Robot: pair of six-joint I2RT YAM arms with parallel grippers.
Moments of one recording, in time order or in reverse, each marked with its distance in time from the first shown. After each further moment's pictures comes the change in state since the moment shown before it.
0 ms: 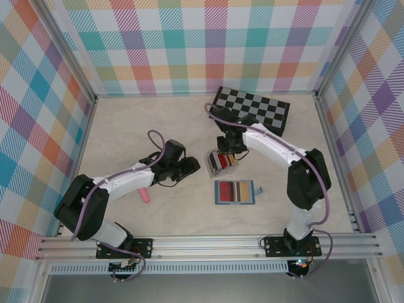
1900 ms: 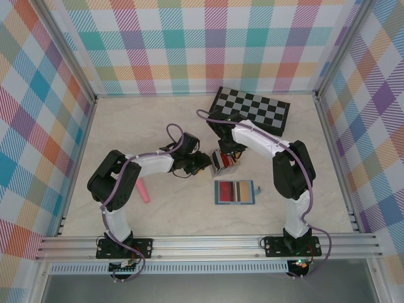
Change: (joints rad) left arm 0.003 0.343 0.217 0.074 0.121 -0.010; right arm 0.004 0.148 0.106 -0.130 0.223 -0.108
